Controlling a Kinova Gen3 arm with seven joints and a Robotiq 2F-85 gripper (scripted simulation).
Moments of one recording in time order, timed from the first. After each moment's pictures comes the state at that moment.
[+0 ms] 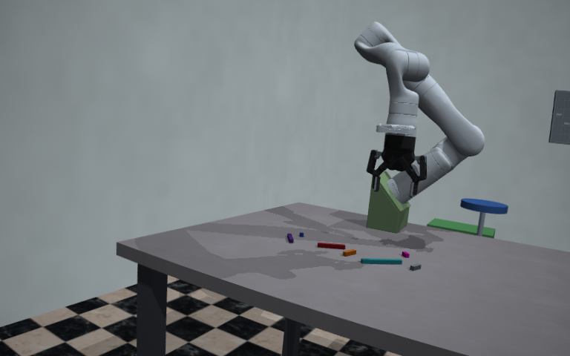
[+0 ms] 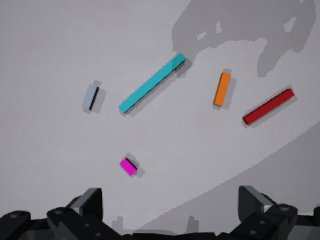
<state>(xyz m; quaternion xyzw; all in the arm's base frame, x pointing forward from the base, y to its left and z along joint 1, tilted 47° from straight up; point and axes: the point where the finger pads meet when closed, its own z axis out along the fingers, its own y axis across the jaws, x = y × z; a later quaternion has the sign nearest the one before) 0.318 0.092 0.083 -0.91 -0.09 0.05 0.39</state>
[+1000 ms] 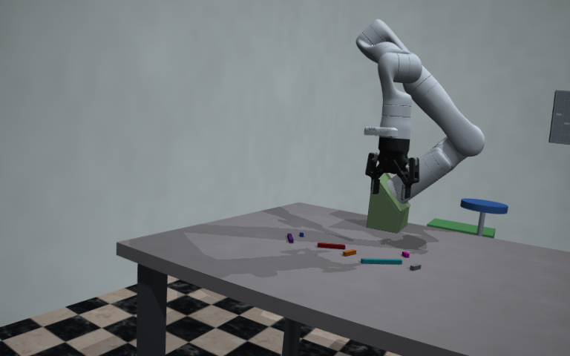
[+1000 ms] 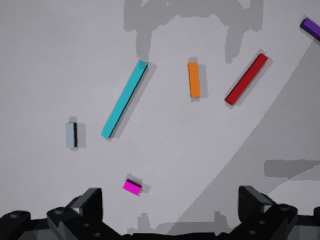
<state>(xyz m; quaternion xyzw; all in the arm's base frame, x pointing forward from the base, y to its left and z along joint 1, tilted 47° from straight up) 0.328 0.094 0.072 -0.91 0.07 0.13 0.39</state>
